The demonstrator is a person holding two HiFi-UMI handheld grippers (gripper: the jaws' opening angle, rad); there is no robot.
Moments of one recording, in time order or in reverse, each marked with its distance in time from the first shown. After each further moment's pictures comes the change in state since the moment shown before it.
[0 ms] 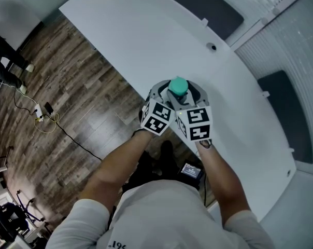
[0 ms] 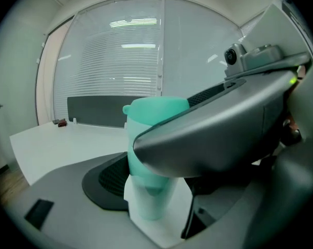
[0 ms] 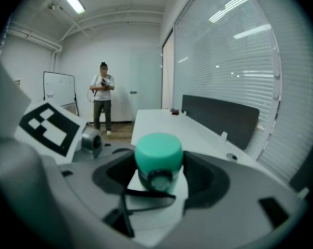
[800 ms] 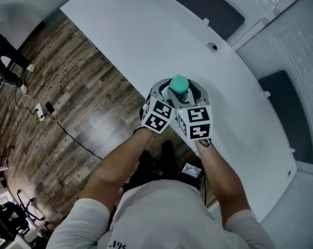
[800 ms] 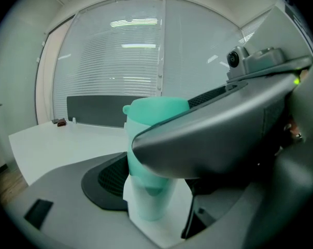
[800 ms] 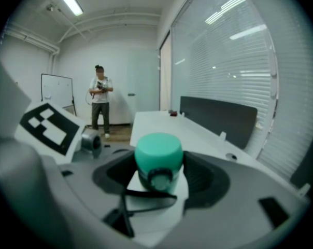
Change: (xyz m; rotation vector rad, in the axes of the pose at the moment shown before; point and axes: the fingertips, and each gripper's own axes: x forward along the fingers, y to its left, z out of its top) left arm 0.001 0.002 0.002 -0.007 -0.001 -0.005; right arm 0.001 -0.002 0.003 0.023 -0.025 -0.016
